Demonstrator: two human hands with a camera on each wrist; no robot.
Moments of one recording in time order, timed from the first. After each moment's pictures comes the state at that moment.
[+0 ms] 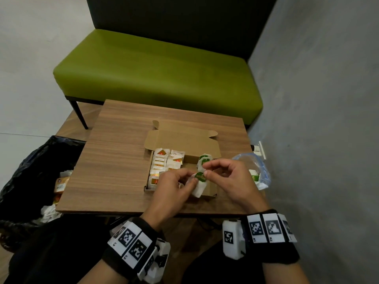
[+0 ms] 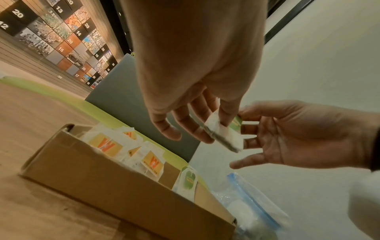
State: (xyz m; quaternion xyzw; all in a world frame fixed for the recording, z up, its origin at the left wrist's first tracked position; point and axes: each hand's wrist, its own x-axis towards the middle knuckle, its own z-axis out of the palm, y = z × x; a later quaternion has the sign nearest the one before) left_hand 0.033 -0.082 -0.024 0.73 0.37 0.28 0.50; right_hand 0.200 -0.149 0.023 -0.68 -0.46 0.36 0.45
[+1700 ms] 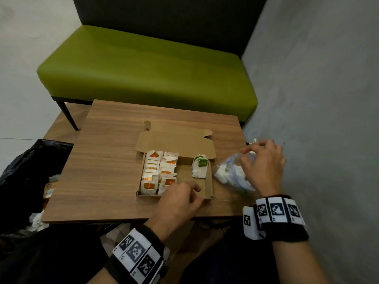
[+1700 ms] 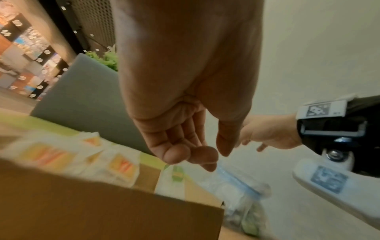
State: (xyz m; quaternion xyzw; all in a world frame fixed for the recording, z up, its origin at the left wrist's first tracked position) left_hand 0.056 -0.093 -0.010 0.81 0.39 0.04 0.44; right_hand 0.273 -0.141 0.023 -0.91 -0.39 -0.04 0.16
